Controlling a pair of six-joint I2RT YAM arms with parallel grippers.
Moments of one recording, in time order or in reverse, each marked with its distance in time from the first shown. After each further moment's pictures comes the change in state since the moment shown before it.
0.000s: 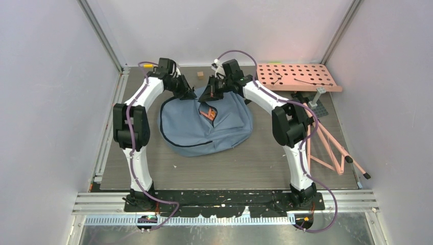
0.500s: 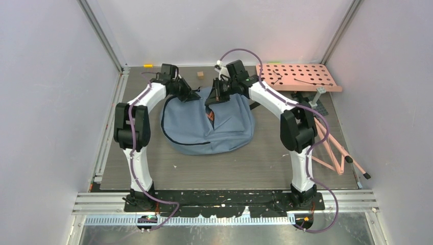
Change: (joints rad) left arm -0.008 0.006 -0.111 0.185 0.019 -0.244; right arm -0.002 -0.135 -0.111 -0.089 0.069 -0.158
